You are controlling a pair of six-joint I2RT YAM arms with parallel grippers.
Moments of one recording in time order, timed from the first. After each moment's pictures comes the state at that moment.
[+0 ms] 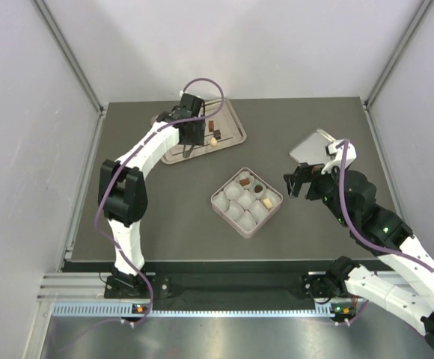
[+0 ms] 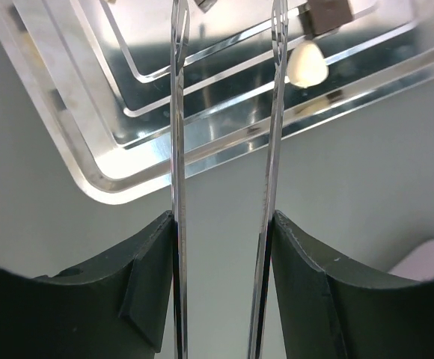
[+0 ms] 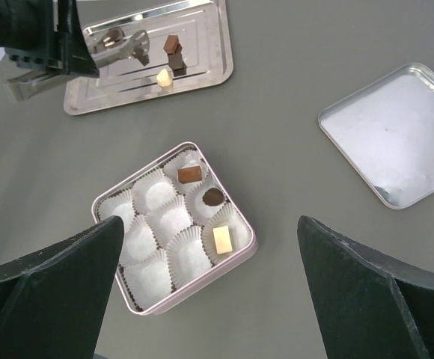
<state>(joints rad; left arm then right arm) -0.40 1.97 1.75 -0.68 -0.22 -0.27 0.71 0.67 0.91 -0.52 0.37 0.32</state>
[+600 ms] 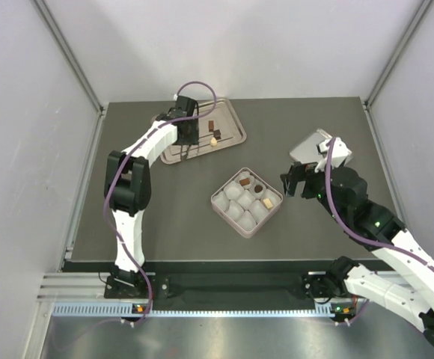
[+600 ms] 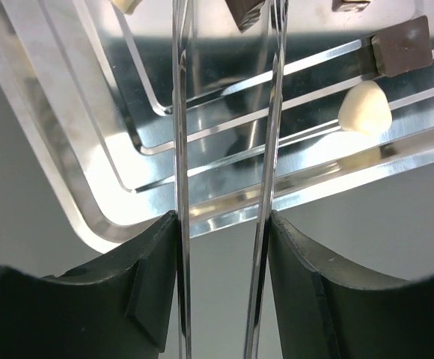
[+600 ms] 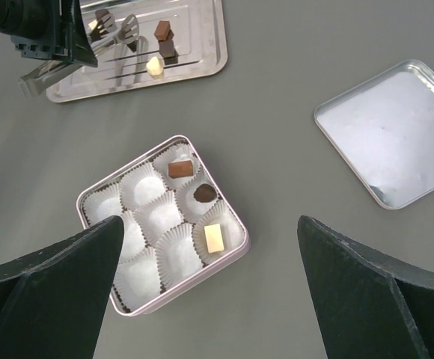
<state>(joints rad) -0.32 2.11 1.78 -0.59 -0.20 -0.28 0.71 0.72 0.90 -0.50 0.37 0.29</state>
